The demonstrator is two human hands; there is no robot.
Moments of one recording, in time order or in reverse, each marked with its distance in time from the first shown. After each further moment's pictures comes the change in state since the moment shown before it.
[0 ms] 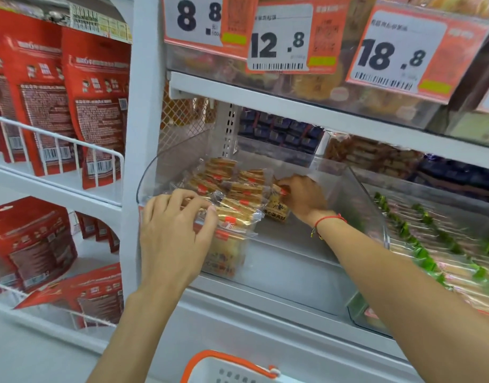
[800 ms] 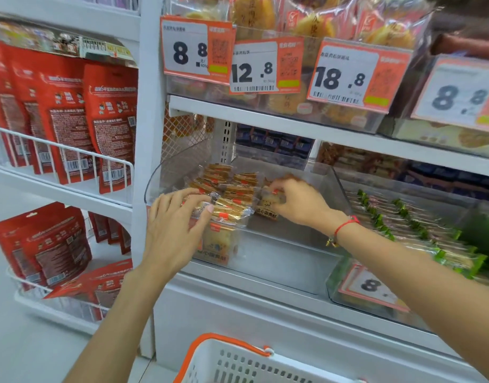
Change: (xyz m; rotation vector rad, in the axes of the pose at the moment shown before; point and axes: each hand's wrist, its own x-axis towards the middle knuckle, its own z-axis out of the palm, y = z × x) left_hand 0.001 0.003 -0.020 -0.069 -0.174 0.026; right_hand -0.057 -0.033 -0.076 0.122 -0.156 -0.057
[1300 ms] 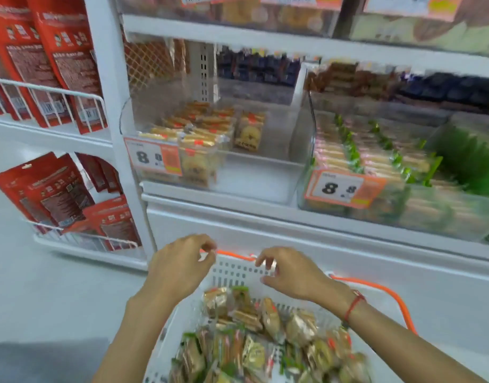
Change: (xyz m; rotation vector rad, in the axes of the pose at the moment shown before) left_hand -0.146 0.057 -0.009 0.130 -0.652 -0.148; right_hand -0.225 0.008 0.098 0.218 -0.427 0.067
